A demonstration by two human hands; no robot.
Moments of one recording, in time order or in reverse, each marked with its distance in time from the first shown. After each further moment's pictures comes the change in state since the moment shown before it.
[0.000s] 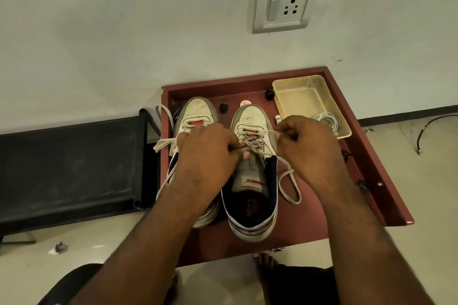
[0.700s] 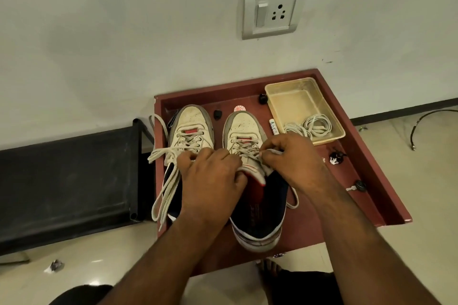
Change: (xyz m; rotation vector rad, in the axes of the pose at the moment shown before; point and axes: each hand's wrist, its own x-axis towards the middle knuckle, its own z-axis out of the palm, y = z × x) left_hand -0.019 -0.011 0.046 0.130 0.254 0.215; right_hand 0.009 0.024 0.022 0.034 -0.165 0.030
